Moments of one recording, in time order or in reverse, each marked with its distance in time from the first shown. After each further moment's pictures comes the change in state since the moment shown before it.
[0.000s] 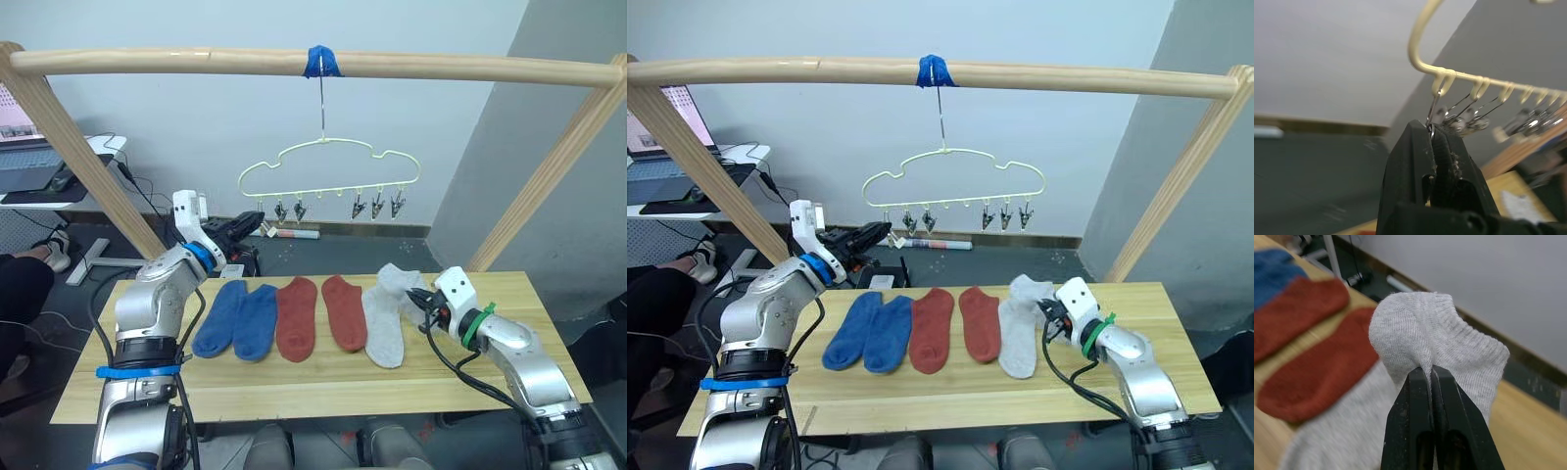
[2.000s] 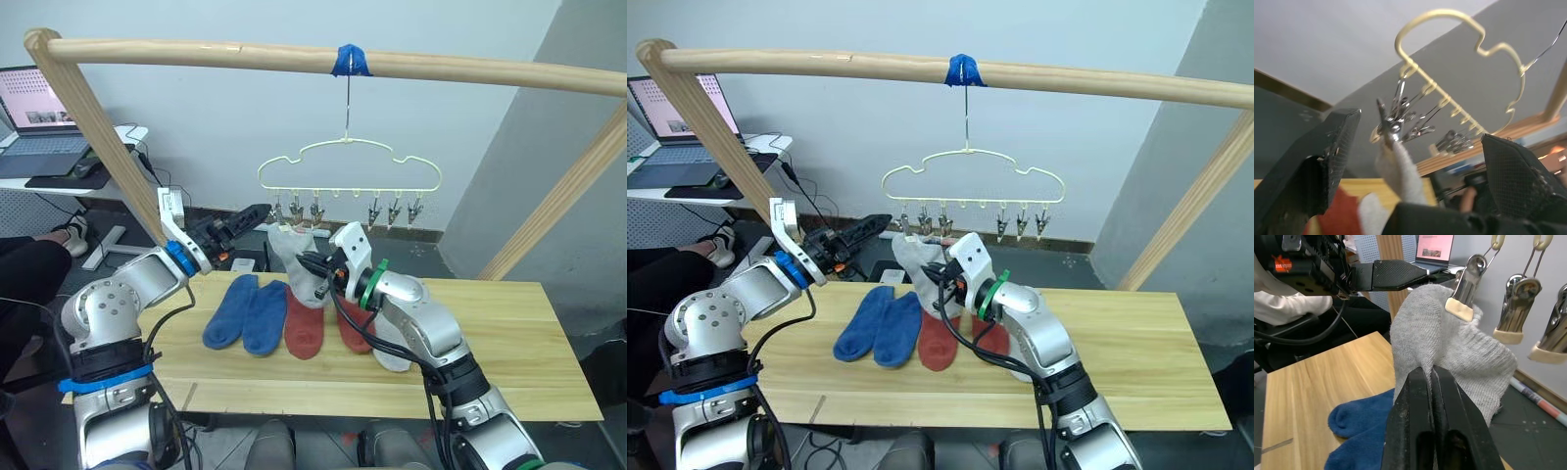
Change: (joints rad) left arm 0.059 0.102 0.074 -0.213 -0.325 0.318 0.116; right arm -0.375 0.409 0.223 0.209 0.053 0.073 -0.045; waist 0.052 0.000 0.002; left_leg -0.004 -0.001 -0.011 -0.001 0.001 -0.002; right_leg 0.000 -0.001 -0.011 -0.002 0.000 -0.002
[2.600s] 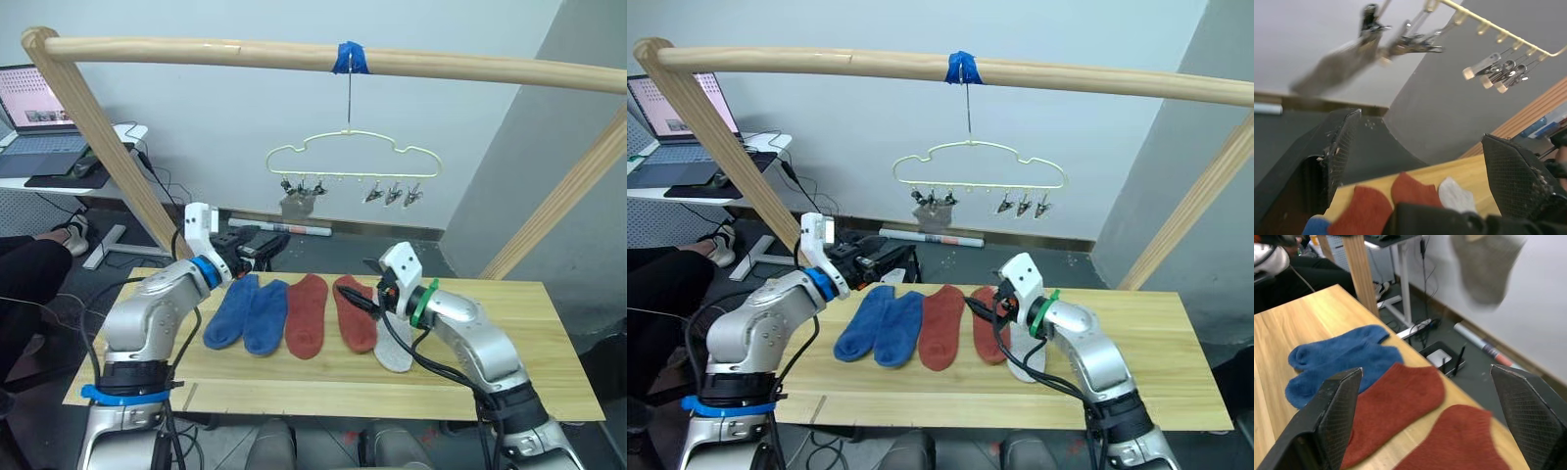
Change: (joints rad) left arm 0.075 -0.062 -0.222 -0.001 0.367 -0.384 -0.080; right arm 0.209 -0.265 -0.113 -0.228 0.026 0.048 0.035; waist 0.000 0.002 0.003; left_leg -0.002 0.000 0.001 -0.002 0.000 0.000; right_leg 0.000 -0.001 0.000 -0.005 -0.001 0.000
